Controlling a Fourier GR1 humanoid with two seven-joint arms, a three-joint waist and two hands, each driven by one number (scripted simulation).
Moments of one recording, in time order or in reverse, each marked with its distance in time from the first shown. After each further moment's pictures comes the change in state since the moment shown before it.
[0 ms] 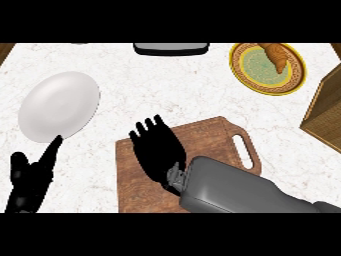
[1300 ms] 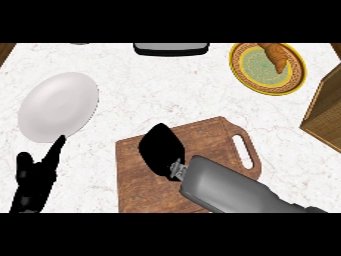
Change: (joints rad) left arm -0.003 -0.042 0.017 0.003 -0.051 -0.012 -0.001; right arm 0.046 0.044 0.017 0.183 0.264 -0.100 -0.240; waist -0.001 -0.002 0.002
